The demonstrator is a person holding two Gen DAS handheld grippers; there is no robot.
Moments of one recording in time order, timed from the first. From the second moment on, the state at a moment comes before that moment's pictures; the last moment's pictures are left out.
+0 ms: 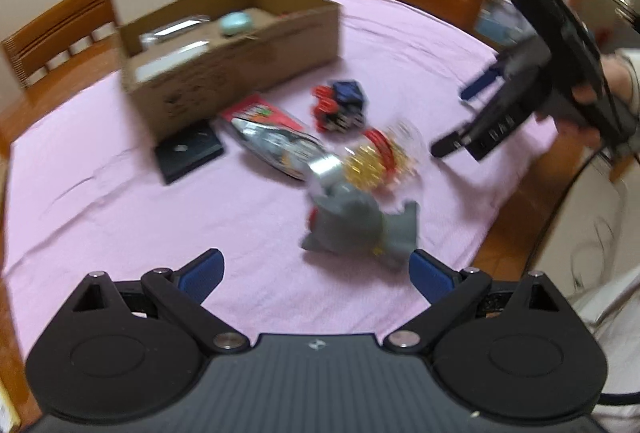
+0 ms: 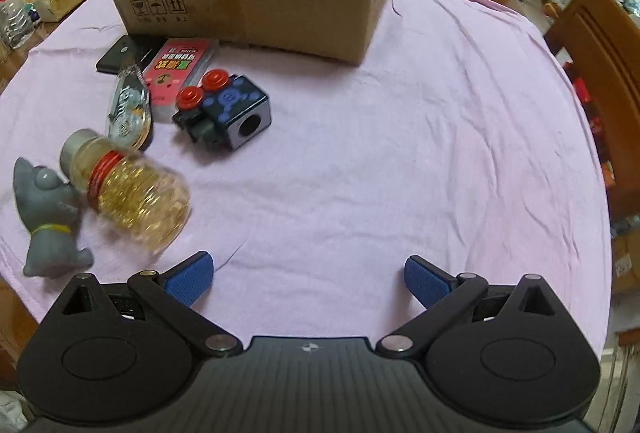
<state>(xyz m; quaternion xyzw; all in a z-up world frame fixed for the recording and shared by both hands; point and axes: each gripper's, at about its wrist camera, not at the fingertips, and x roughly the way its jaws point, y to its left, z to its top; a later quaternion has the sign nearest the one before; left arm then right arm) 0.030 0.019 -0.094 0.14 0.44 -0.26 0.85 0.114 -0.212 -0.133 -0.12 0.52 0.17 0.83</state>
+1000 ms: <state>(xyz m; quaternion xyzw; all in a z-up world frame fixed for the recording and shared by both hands) 0.039 -0.006 -0.128 0.15 0.40 -0.31 0.85 0.072 -0.191 -0.136 -0.13 0.51 0.16 0.83</state>
